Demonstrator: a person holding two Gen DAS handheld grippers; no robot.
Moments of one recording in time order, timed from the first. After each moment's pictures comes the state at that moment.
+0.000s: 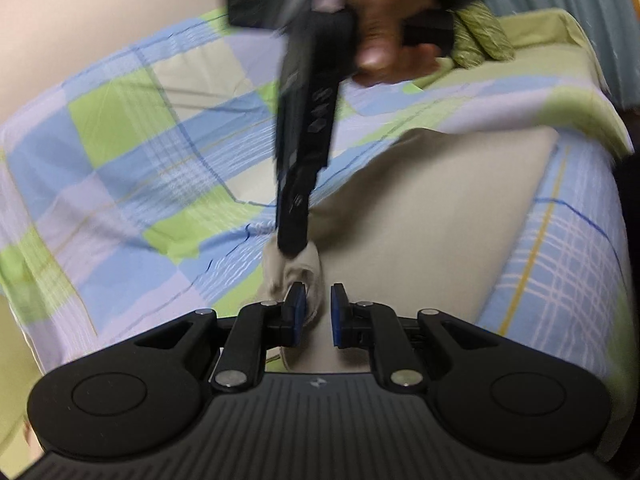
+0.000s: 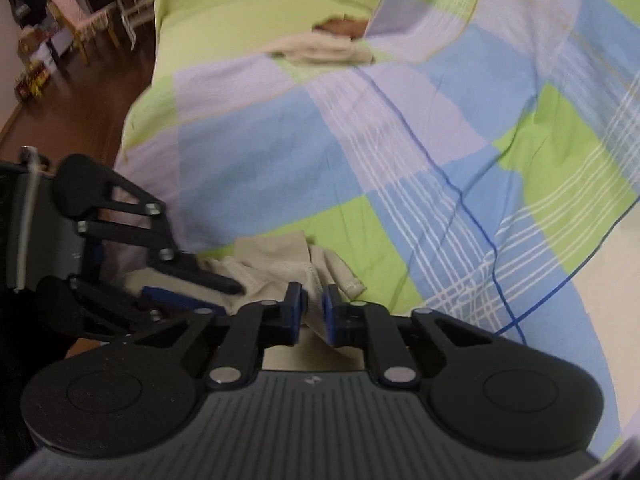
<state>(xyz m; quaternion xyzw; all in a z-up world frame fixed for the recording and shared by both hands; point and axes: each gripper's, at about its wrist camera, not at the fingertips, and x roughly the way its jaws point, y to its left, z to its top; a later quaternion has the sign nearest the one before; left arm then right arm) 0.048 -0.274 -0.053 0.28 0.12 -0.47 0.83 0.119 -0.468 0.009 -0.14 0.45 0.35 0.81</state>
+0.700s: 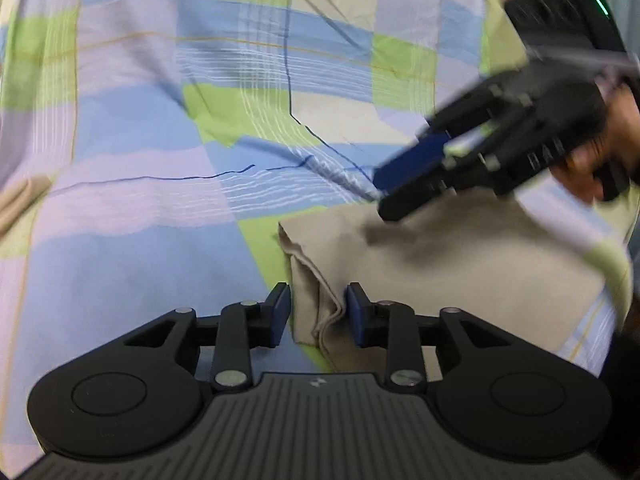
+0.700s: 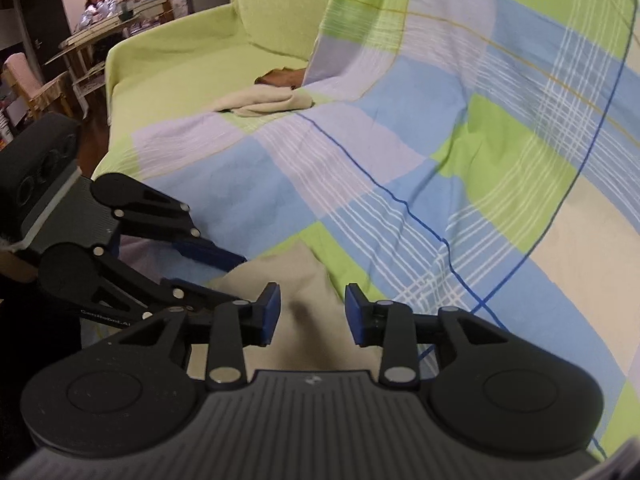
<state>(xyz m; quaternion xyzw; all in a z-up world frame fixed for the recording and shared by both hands) 0.110 -0.248 -0.042 0.08 0.28 -0.46 0.84 0.099 -0.489 0.008 -0.06 0.40 0.28 0.87</state>
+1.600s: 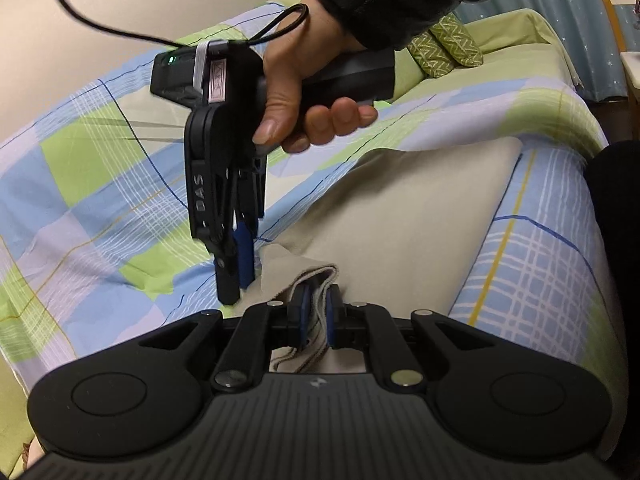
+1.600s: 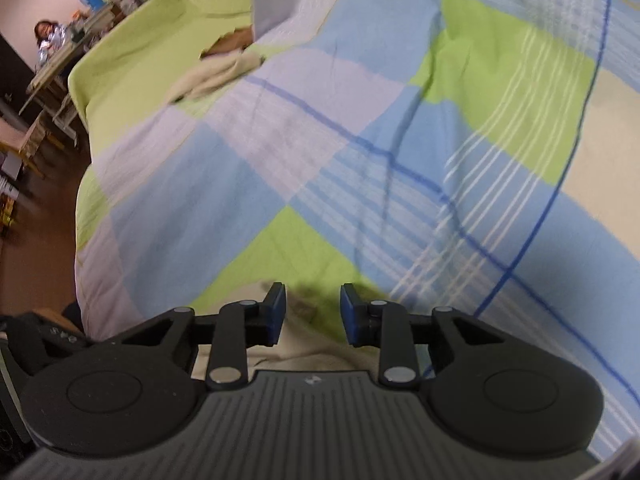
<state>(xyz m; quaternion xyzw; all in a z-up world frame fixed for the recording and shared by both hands) 0.016 -0.269 -0.059 0.32 0.06 -0.51 0.80 0.175 -0.496 -0.024 0.04 0.53 0.26 0.81</state>
